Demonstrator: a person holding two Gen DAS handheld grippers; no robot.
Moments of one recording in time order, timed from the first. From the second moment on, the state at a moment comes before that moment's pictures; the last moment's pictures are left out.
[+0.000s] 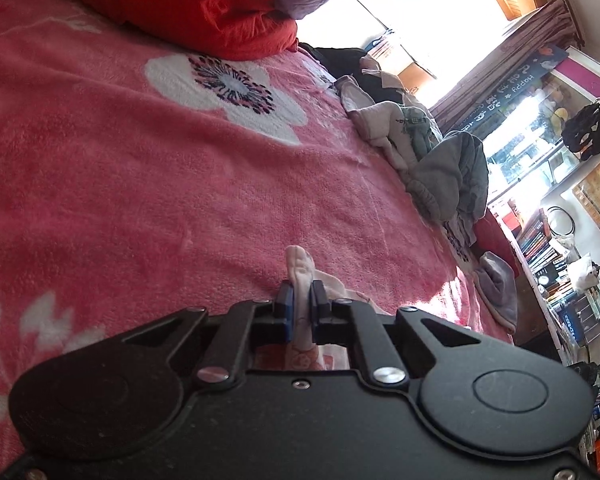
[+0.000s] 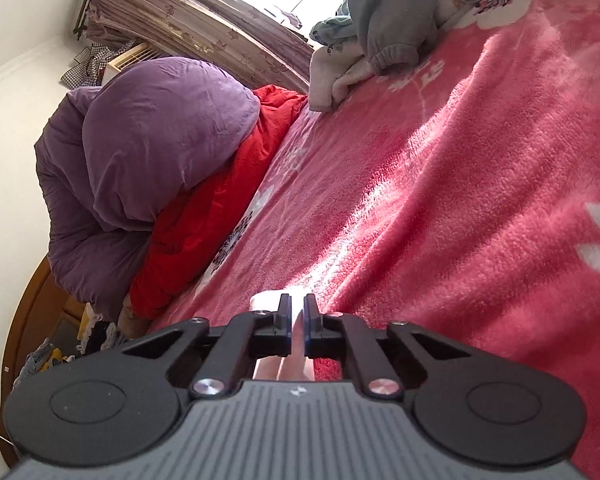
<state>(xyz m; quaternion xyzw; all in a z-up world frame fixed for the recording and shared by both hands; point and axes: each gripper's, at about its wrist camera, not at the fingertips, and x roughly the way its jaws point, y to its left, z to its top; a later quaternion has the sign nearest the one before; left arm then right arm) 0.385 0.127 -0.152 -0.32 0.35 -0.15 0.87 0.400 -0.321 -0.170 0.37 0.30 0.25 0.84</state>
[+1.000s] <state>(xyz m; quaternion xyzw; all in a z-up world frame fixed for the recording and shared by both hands) 0.386 0.125 -0.154 -0.31 0.35 -0.14 0.87 0.418 -0.323 -0.188 0.43 0.32 0.30 0.79</state>
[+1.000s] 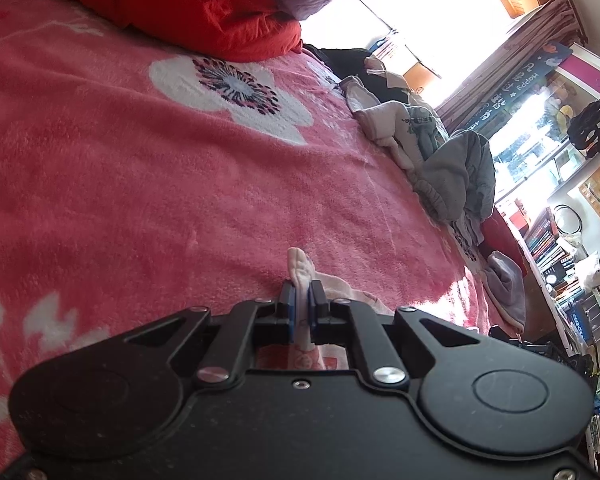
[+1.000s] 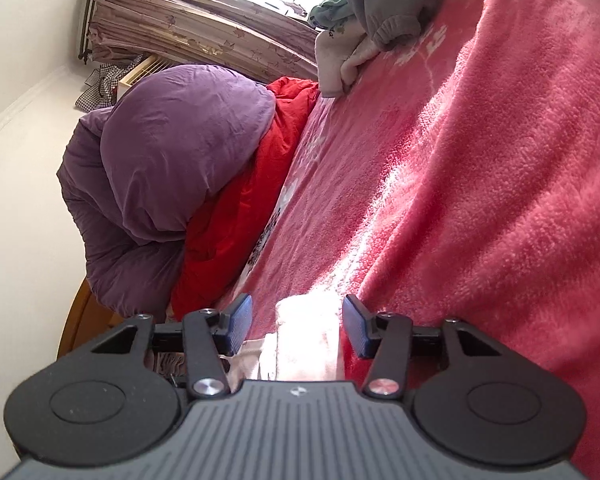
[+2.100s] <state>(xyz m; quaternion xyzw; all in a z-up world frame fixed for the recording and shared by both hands) 0.384 0.127 -0.155 -0.25 0.35 -0.10 0.90 0.407 -0.345 -0.183 0.36 0.33 0.21 0.85</state>
